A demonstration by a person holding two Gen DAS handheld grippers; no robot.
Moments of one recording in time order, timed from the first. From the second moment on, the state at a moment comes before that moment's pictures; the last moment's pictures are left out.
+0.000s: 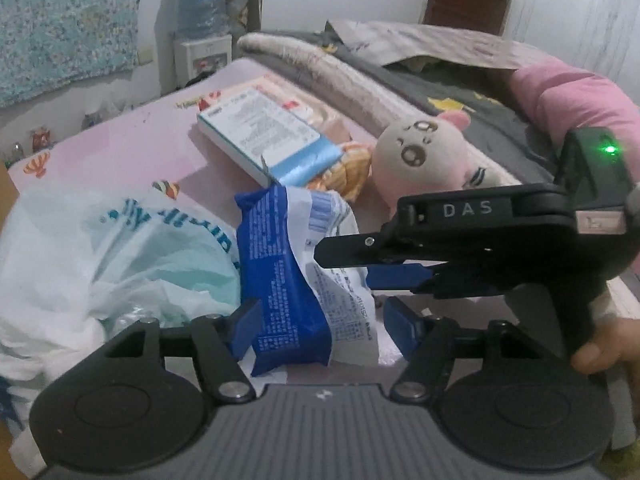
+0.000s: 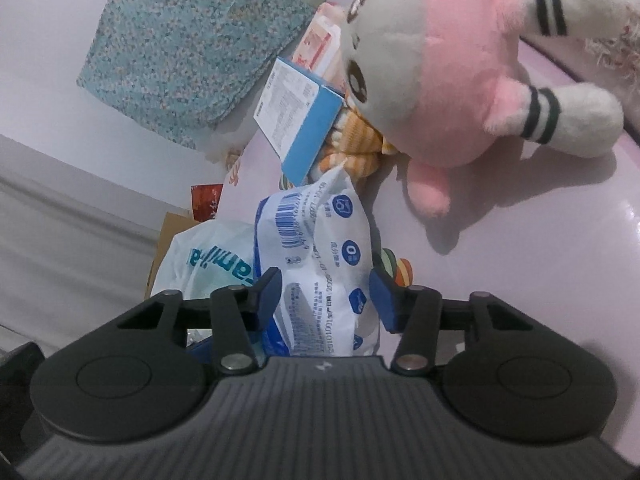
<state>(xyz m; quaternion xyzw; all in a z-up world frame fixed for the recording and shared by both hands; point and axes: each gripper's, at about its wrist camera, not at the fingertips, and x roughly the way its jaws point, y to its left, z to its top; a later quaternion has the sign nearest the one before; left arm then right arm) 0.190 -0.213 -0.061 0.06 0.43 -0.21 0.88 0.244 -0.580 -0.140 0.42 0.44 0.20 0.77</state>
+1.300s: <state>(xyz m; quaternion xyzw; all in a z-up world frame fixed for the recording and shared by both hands) 0.087 -0.226 -0.059 0.00 0.49 -0.35 0.80 0.091 -0.615 -0.149 0.47 0.46 0.21 0.72</state>
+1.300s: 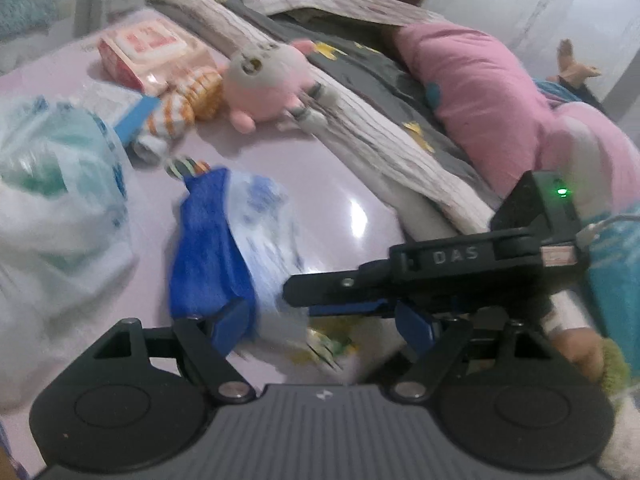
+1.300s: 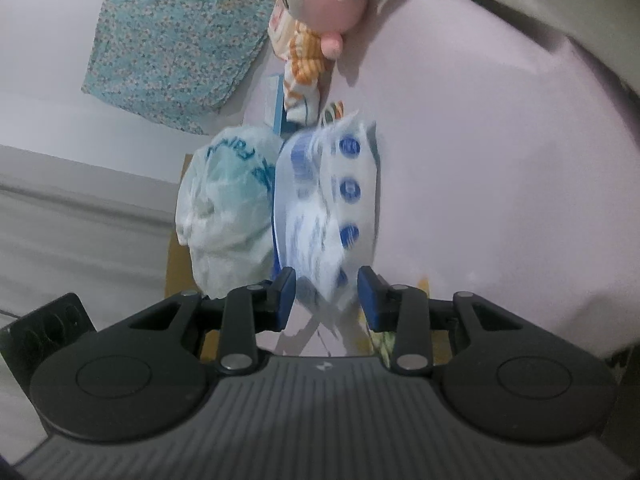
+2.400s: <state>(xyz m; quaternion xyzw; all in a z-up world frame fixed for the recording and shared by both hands) 0.127 -0.236 -0.070 0.05 0.47 -0.28 0.84 0.112 -0.616 -0.125 0.45 0.39 0.18 0.78</state>
